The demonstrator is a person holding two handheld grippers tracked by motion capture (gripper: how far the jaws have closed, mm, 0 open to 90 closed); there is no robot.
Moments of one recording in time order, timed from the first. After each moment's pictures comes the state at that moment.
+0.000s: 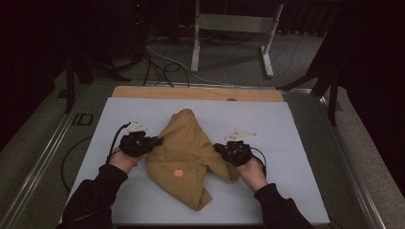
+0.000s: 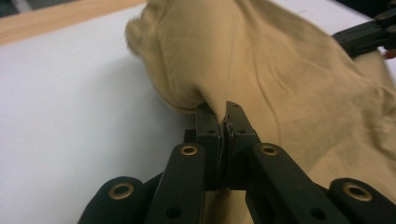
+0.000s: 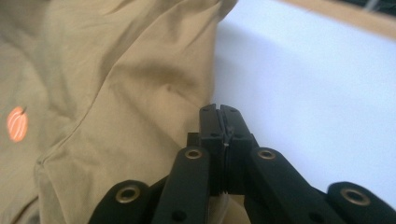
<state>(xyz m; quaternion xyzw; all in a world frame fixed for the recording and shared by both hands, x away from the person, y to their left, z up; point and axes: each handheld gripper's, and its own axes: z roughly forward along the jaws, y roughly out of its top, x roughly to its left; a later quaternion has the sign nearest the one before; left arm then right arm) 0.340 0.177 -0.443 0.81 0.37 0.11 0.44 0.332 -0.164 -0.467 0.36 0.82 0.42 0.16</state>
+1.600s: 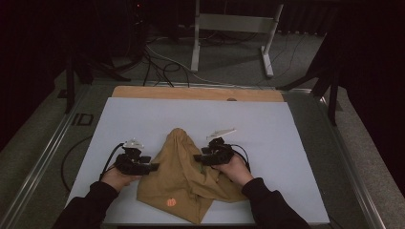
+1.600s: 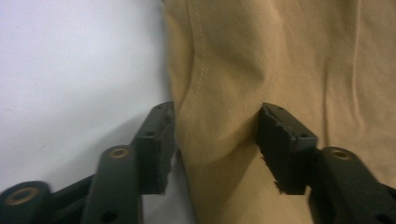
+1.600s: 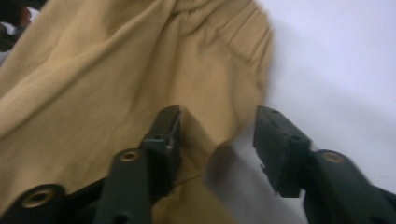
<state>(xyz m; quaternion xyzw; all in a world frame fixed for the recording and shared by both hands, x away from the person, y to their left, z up) 0.317 0.197 -0.502 0.84 0.43 0.03 0.34 0.355 -0.115 -0.500 0.36 0.85 0.40 0.02</state>
